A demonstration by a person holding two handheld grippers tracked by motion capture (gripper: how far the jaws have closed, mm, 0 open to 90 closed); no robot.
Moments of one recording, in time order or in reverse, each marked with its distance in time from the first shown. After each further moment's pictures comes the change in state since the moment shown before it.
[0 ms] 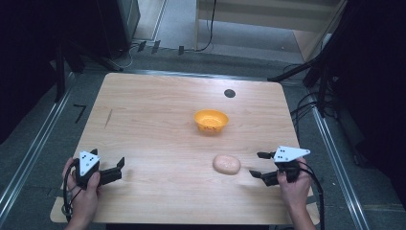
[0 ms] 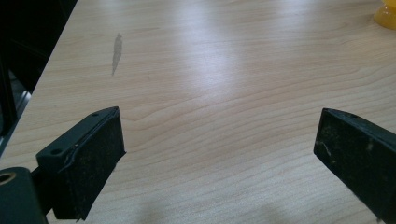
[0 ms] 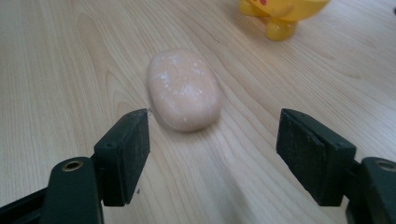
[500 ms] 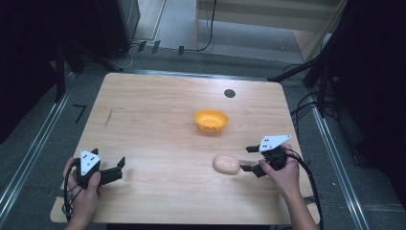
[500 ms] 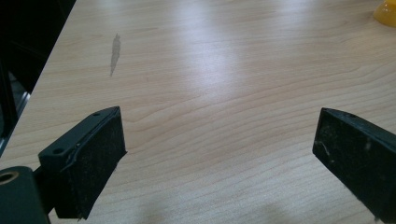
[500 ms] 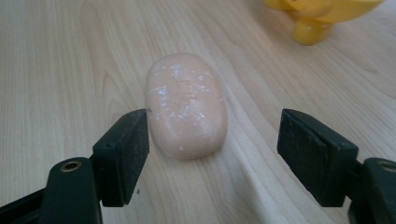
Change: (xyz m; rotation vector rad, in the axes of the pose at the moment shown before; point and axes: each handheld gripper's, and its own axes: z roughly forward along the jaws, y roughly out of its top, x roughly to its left) left arm -0.001 0.000 0.001 0.001 0.000 0.011; right arm -0.014 0.028 0.033 0.118 0.102 -0.041
